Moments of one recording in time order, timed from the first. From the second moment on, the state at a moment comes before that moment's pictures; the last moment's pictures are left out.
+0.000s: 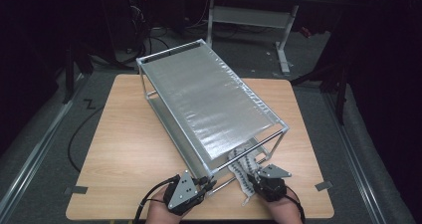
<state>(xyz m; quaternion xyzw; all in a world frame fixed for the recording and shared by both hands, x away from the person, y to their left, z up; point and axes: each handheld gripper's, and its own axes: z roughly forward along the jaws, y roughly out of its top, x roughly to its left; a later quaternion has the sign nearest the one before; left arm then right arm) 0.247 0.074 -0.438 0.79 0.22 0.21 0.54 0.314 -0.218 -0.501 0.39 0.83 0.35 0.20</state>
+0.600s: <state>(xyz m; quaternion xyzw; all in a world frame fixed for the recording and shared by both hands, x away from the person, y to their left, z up) 0.247 0.073 -0.438 0.79 0.23 0.21 0.54 0.265 -0.143 -0.501 0.25 0.88 0.37 0.14</state>
